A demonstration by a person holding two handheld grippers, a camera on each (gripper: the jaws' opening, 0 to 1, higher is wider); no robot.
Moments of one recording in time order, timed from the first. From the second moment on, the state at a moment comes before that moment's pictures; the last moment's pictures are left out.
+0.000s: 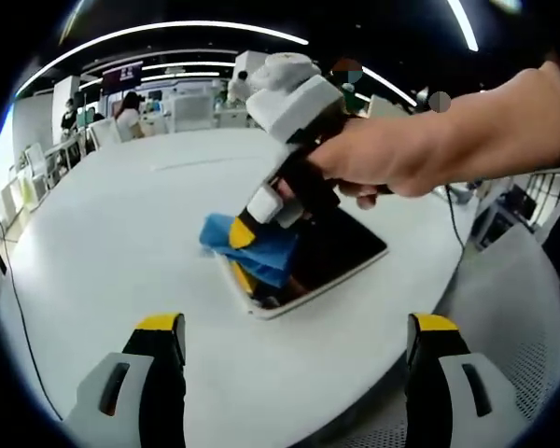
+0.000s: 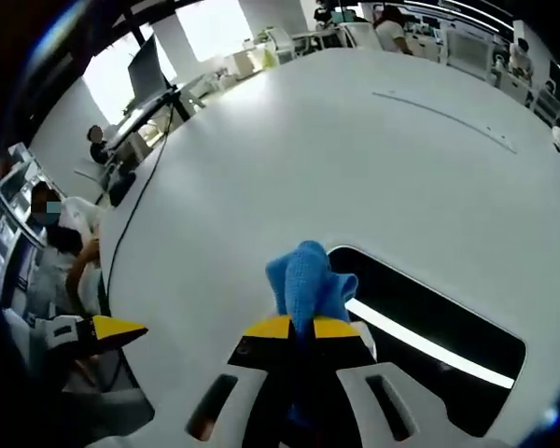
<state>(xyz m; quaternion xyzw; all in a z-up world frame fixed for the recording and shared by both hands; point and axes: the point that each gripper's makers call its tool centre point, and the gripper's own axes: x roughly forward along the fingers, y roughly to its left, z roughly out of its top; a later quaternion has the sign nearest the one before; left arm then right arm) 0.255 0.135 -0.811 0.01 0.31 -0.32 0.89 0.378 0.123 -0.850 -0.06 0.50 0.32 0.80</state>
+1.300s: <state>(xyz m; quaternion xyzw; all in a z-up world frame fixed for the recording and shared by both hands) 0.256 0.139 -0.806 0.03 0.31 -0.31 0.90 0.378 0.104 -0.853 -0.05 0.50 0.33 0.80</state>
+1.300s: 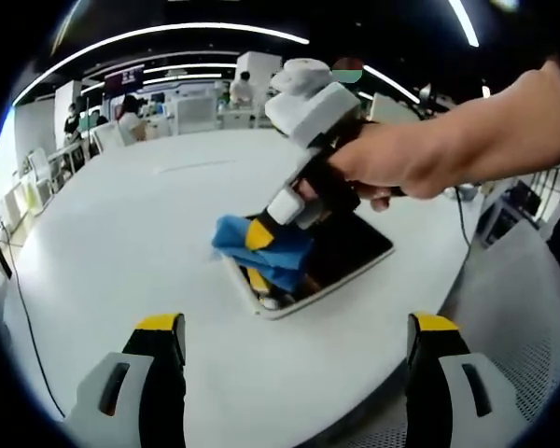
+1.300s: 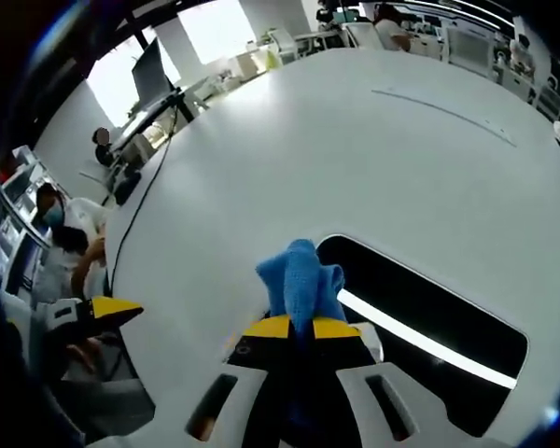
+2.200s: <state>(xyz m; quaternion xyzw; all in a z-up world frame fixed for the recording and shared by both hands) 0.257 0.137 -0.811 0.03 0.31 -0.31 0.90 0.377 0.068 -0.853 -0.04 0.50 0.32 0.80</state>
